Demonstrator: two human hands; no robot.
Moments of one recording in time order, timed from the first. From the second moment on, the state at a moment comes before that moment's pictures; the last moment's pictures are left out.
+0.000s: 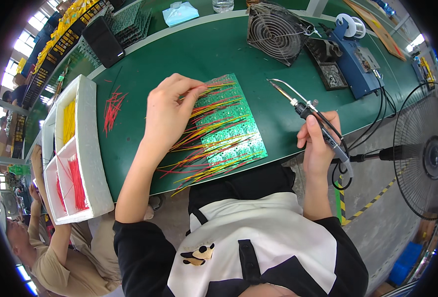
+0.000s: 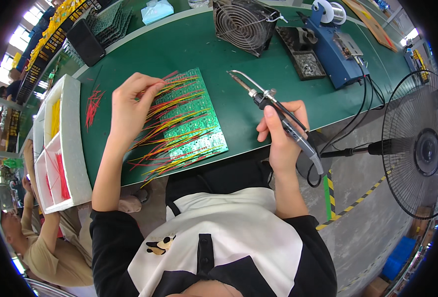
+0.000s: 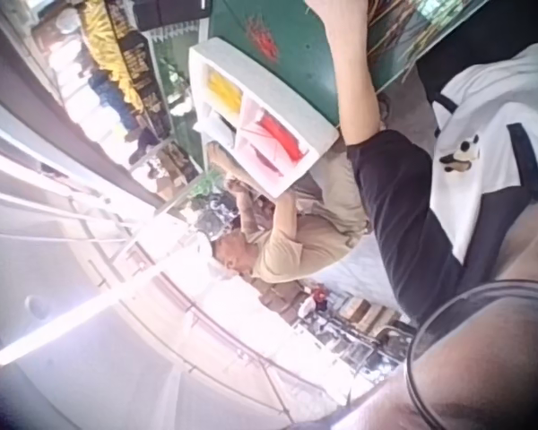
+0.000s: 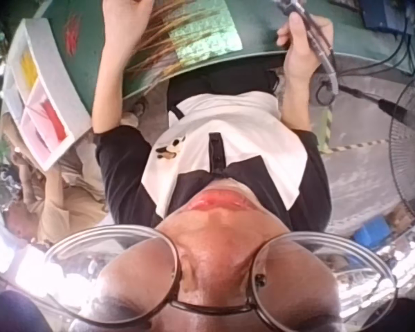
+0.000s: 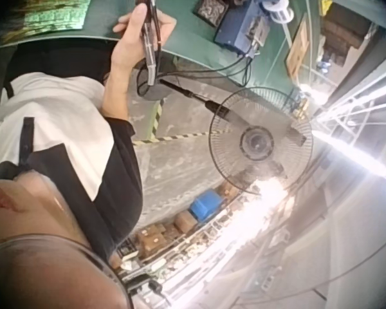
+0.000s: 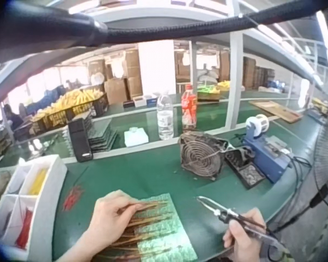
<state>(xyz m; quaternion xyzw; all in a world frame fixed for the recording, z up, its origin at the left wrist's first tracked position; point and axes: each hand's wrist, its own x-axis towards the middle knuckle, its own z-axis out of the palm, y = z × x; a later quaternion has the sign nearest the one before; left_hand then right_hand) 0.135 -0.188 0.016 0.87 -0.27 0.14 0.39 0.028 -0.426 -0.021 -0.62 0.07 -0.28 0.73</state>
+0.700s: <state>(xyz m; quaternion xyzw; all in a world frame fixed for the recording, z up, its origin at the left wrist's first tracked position) 0.098 -0.201 -0.015 0.86 -0.31 0.16 0.36 0.022 -0.434 -0.028 -0.65 0.09 -0.30 0.69</state>
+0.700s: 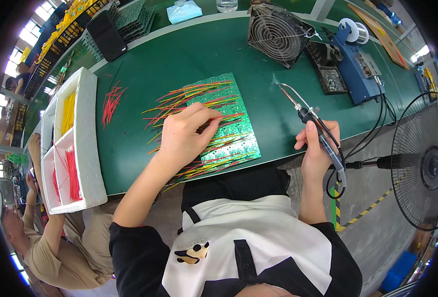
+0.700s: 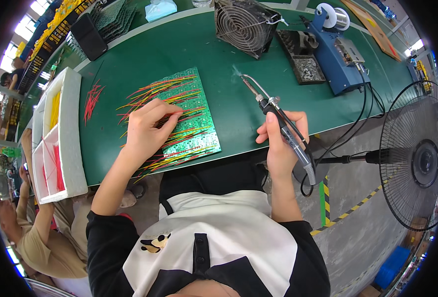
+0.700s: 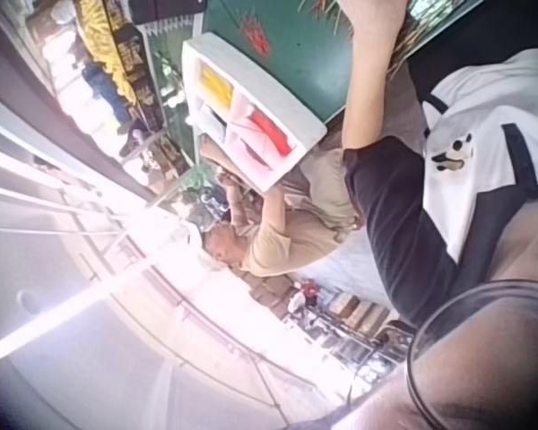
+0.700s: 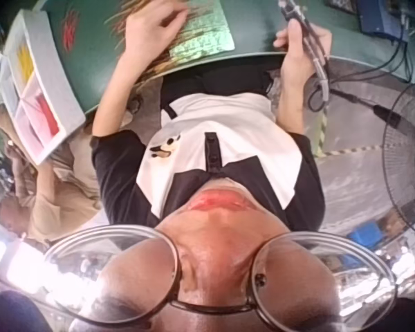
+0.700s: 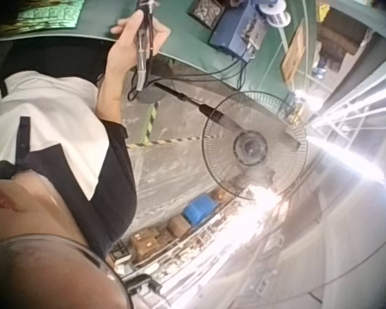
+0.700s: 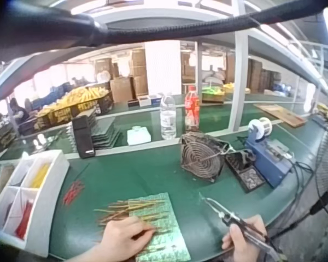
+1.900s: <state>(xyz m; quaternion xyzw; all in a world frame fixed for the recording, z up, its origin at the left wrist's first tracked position) 0.097 -0.202 -0.015 0.85 -0.29 0.15 0.41 0.020 -0.432 -0.031 -0.66 0.07 -0.31 0.68</state>
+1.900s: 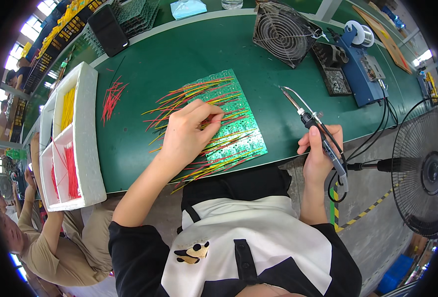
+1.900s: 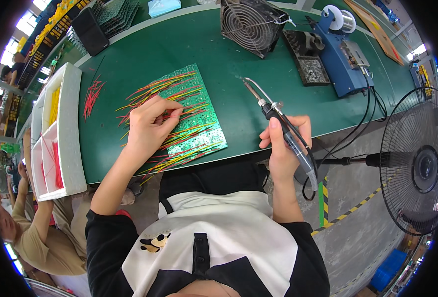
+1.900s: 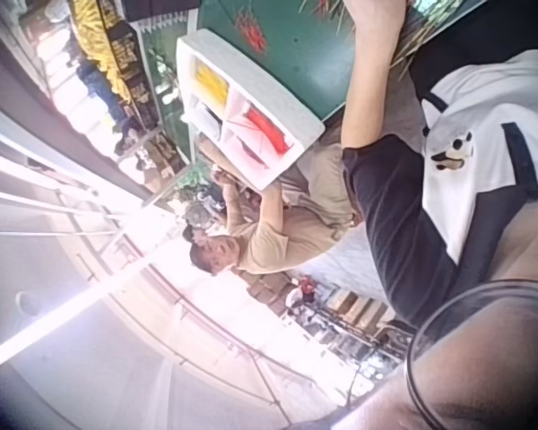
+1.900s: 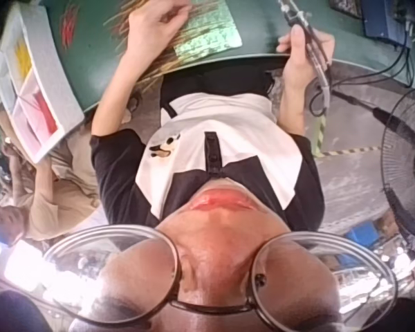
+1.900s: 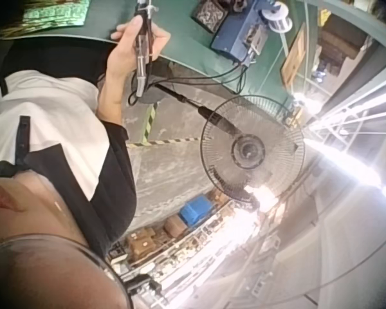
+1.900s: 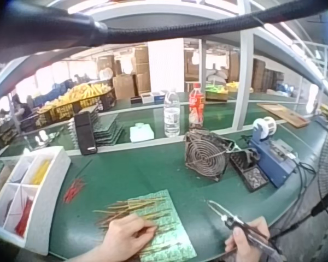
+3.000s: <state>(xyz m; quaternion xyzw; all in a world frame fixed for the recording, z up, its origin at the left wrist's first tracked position) 0.097 -0.200 -0.017 0.86 -0.28 0.14 0.40 0.003 -0.408 -0.028 -0.66 0.05 -0.17 0.73</state>
